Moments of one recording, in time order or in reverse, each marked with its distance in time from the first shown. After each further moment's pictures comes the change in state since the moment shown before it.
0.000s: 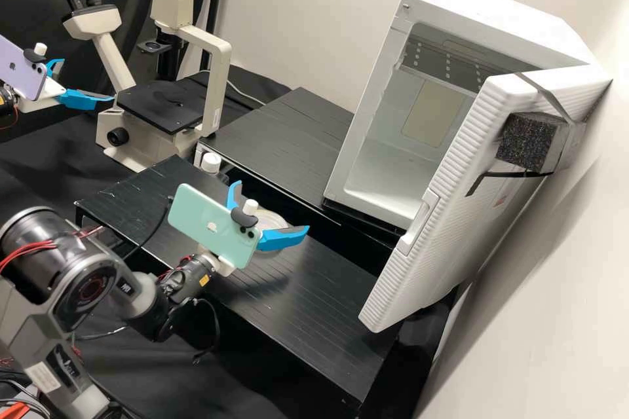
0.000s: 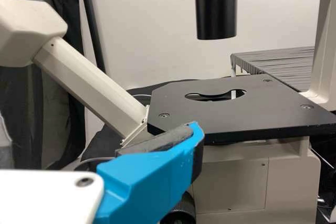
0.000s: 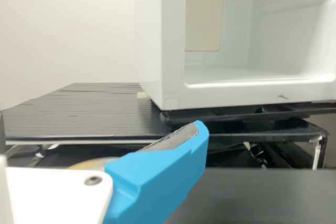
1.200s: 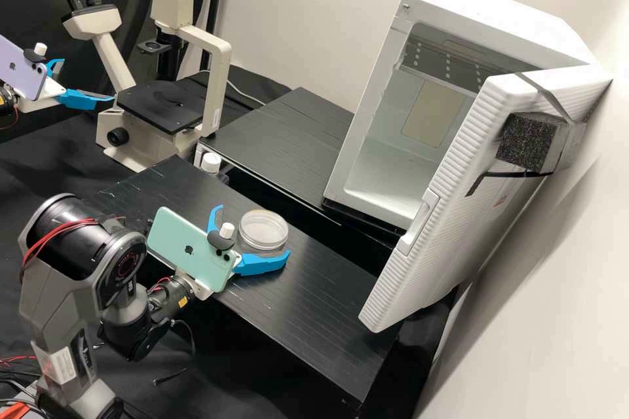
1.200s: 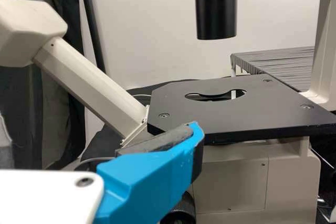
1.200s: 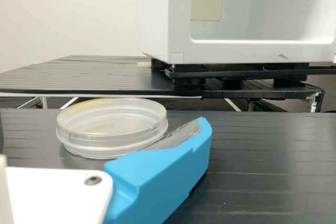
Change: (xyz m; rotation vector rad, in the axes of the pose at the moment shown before) left arm 0.000 0.000 0.000 0.000 0.000 0.000; right arm -0.018 -0.035 0.019 -0.002 -0.113 -0.103
